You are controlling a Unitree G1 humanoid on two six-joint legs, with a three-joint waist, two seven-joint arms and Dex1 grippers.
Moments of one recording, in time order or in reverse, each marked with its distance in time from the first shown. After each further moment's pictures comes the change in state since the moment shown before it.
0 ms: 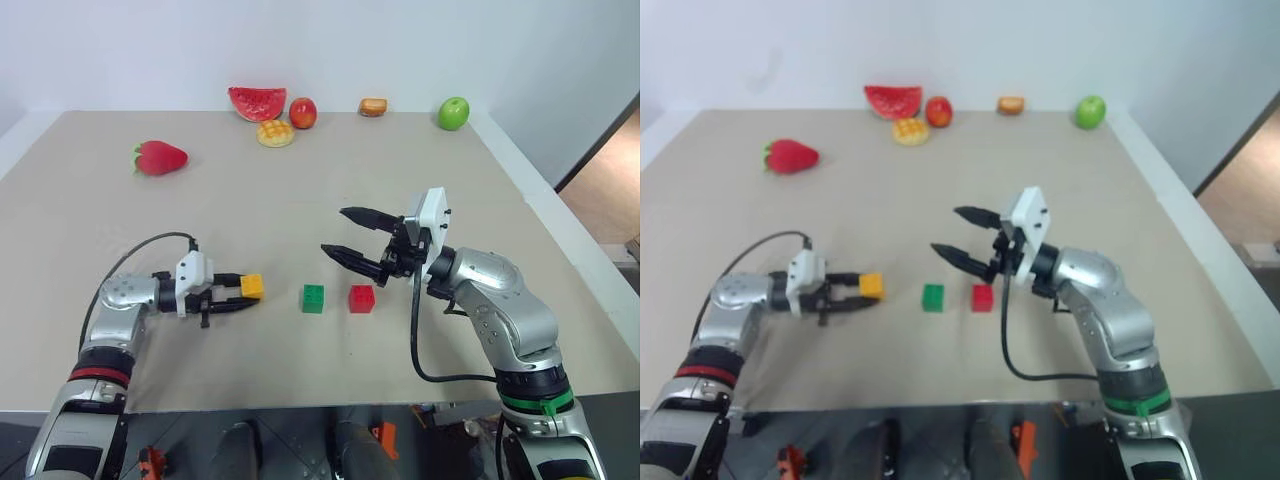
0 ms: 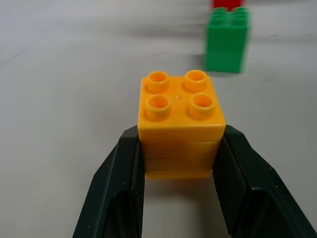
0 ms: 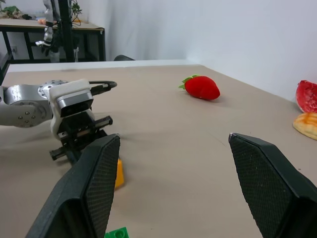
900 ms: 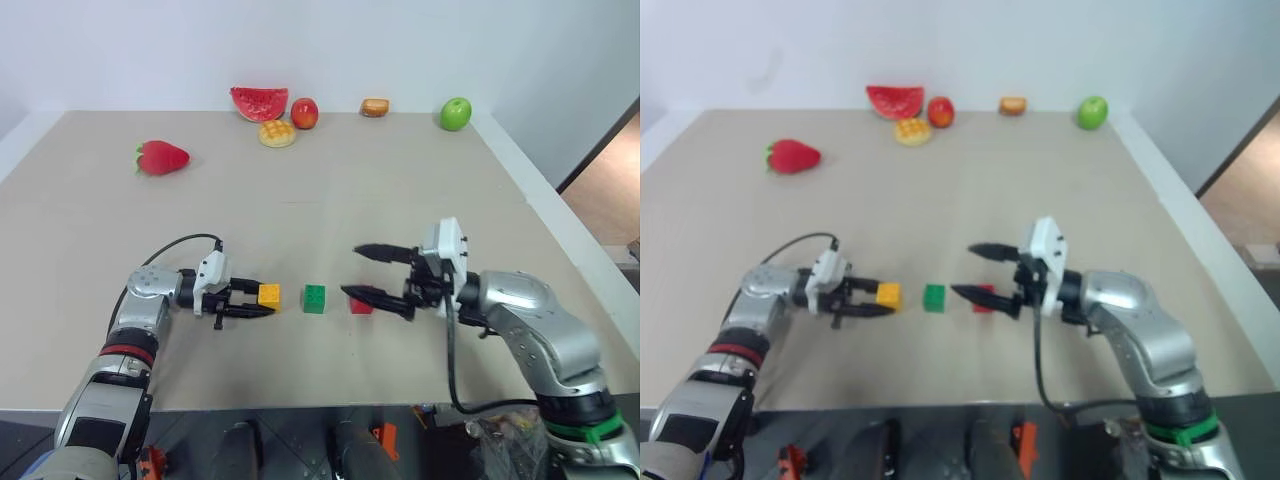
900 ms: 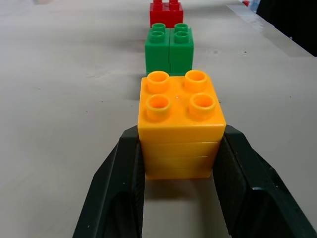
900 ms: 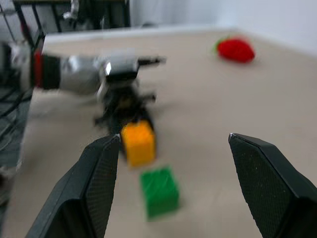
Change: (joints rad) left arm -0.153 -0.071 -0.058 0.245 -0.004 -0.054 -0.164; right arm 0.172 -0.234 -0.040 -0.095 0.108 0.081 0.164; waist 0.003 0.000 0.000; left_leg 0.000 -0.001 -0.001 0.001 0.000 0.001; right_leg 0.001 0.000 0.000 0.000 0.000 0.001
